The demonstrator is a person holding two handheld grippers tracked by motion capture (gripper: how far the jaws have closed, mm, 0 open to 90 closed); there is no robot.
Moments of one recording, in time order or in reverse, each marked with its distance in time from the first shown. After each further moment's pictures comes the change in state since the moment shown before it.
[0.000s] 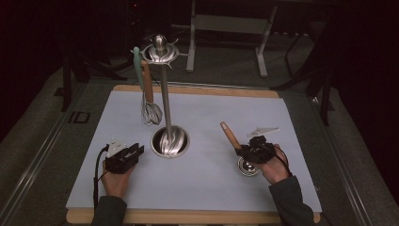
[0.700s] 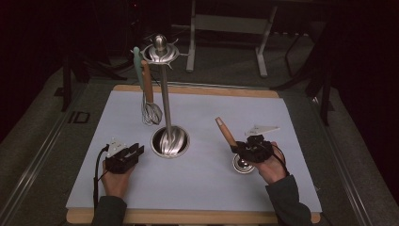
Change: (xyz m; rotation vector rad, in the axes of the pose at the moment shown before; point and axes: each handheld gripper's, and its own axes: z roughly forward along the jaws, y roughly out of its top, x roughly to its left) left arm 0.000 0.000 0.000 0.000 0.001 0.000; right arm 0.015 0.012 -0.009 -0.082 0.032 -0.032
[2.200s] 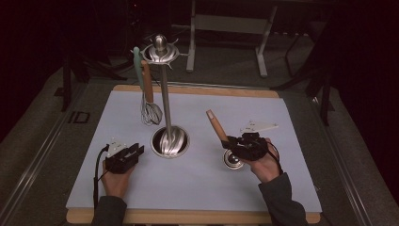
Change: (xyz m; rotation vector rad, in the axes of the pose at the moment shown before) left arm 0.000 0.000 0.000 -0.001 0.000 -0.002; right arm 0.025 0.024 -0.011 -0.124 0.078 -0.024
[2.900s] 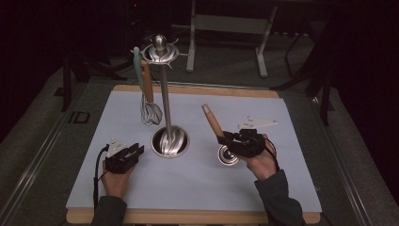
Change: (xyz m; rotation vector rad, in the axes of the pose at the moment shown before) left arm 0.000 0.000 0.000 -0.001 0.000 -0.002; right arm 0.010 0.017 -0.002 -0.061 0.028 -0.009
